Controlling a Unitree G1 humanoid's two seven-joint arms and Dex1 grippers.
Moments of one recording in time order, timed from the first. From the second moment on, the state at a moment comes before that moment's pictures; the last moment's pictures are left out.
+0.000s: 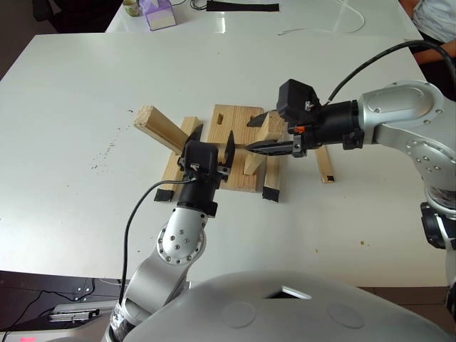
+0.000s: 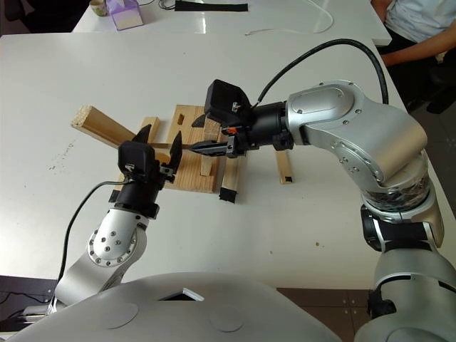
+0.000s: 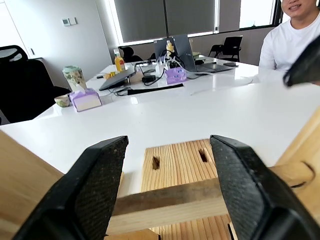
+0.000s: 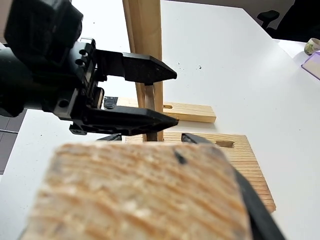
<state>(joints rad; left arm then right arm) 0.29 0.26 -0.50 -0.91 0.00 0.59 0.30 -0.71 -0.70 0.27 -0.60 0.70 1.11 0.81</state>
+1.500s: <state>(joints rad) 0.14 0.03 0.10 -0.96 -0.47 0.76 0.02 -0.73 -0.80 0.29 -0.36 0.57 0.91 1.09</state>
